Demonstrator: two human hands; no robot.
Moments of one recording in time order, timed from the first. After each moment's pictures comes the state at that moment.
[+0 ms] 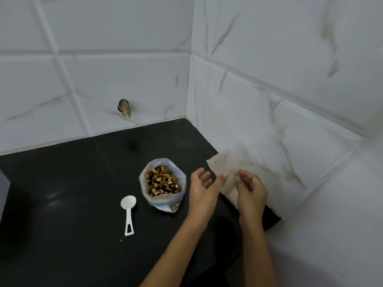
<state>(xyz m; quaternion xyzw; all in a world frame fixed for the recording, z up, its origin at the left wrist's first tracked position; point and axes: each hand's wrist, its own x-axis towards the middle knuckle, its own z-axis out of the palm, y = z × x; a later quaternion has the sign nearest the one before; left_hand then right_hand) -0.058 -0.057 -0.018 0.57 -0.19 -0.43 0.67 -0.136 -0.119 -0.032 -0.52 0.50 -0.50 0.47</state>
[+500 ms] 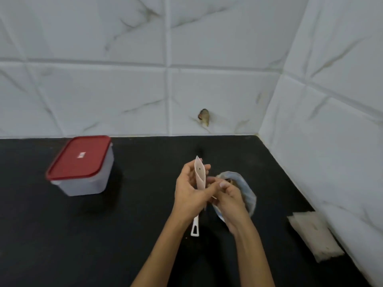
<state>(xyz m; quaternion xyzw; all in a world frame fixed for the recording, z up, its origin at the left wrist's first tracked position) 0.074 0.060 -0.004 0.63 -0.23 -0.18 0.72 0.012 -0.030 -0.017 -0.57 0.27 -0.16 0.76</state>
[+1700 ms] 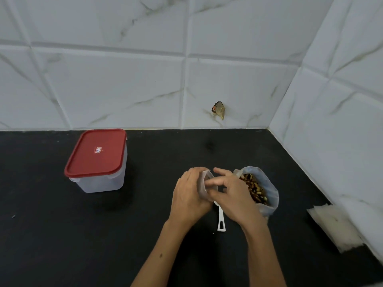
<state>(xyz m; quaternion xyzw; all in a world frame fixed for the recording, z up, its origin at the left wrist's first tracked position) 0.124 0.116 -0.045 0.76 -0.38 0.05 0.51 0.042 0.030 0.015 -0.88 0.23 -0.10 0.42</state>
